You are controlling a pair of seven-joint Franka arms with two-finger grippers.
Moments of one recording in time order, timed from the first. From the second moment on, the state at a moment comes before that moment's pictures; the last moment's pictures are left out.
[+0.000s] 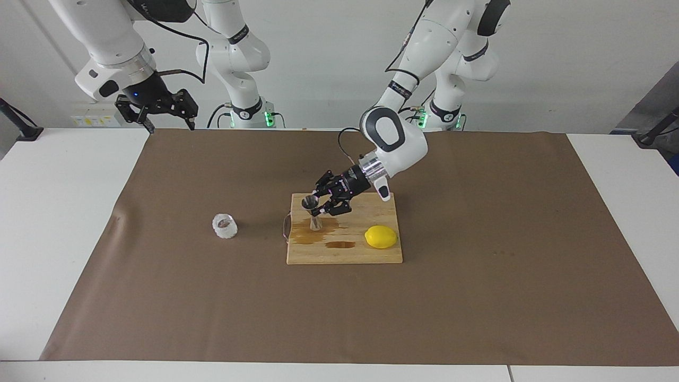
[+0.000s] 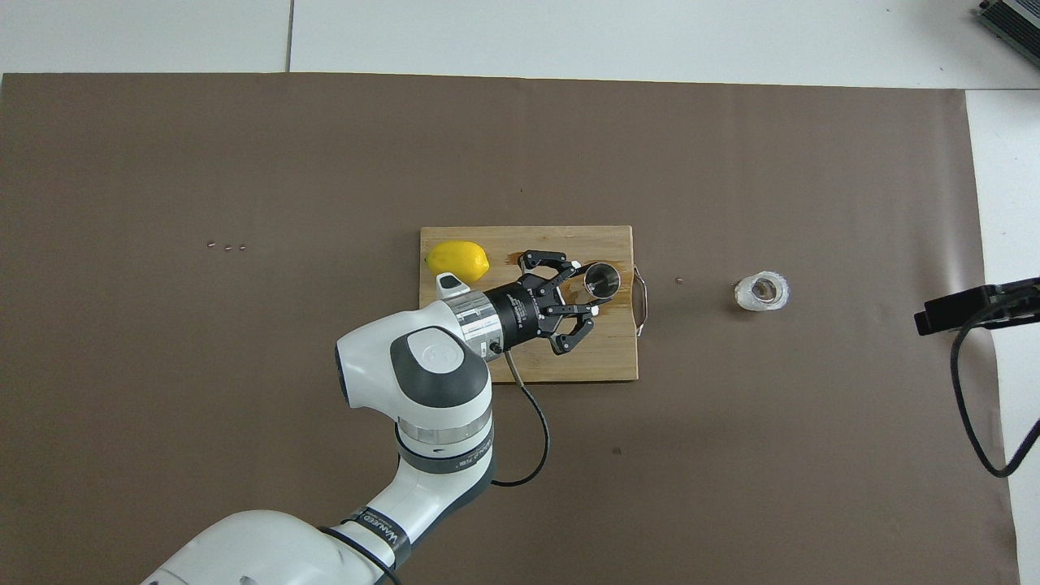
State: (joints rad) left arm -0.58 0.38 -0.17 -1.89 -2.01 2.67 -0.77; right arm 0.01 -0.09 -0.06 -1.66 0.01 1.47 -0.13
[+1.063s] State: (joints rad) left arm -0.58 0.38 -0.17 -1.91 -2.01 2.68 -0.77; right arm 0.01 -0.09 -0.06 -1.66 0.01 1.47 -0.13
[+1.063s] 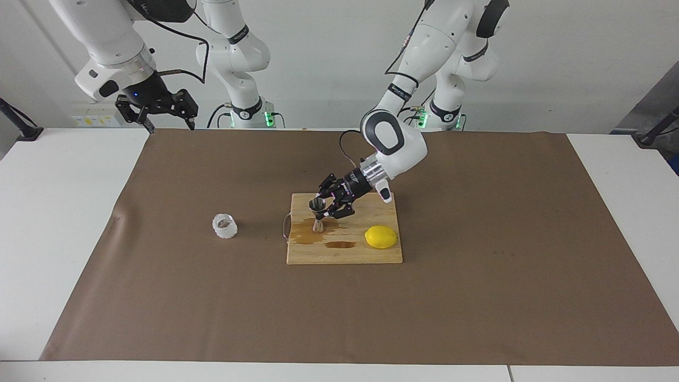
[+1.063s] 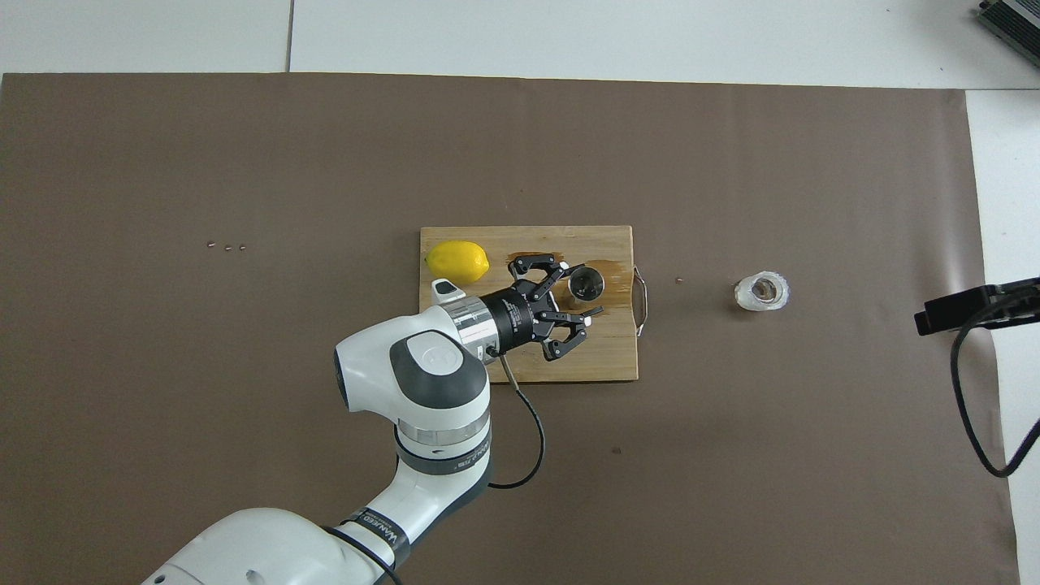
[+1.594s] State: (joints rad) left arm -0.58 0.38 -0.17 -1.92 -1.92 2.68 -0.78; right arm 0.01 -0.09 -0.06 -1.66 0.01 1.47 -0.13
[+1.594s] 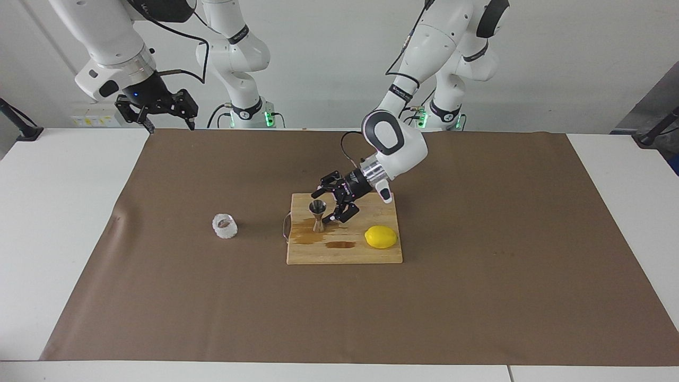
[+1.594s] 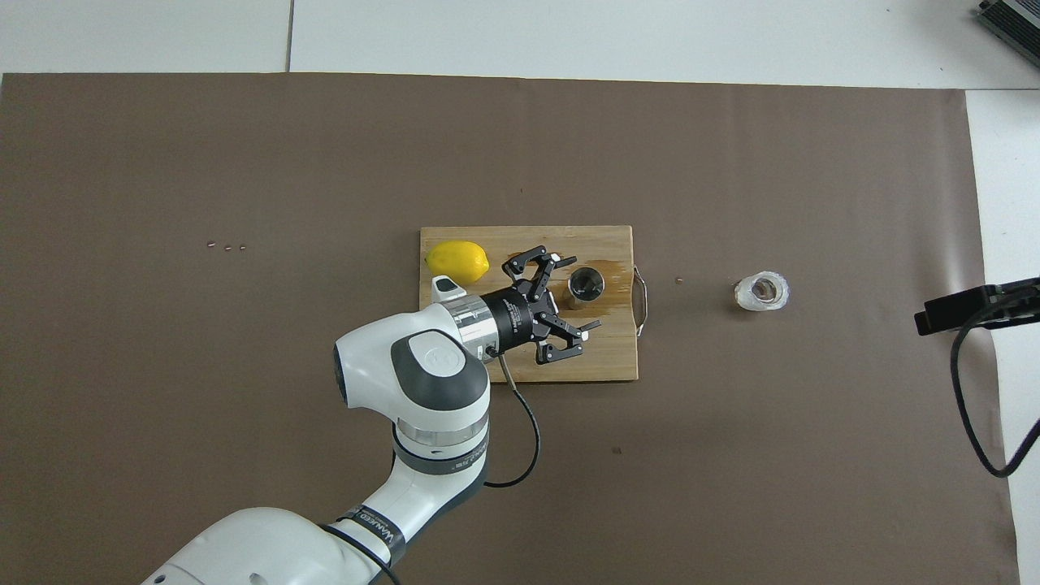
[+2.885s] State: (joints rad) left arm -0.30 0.21 -0.16 -1.96 -0.89 2.24 -1.30; right arm 0.01 -0.09 -0.06 -1.66 0.01 1.47 -0.13
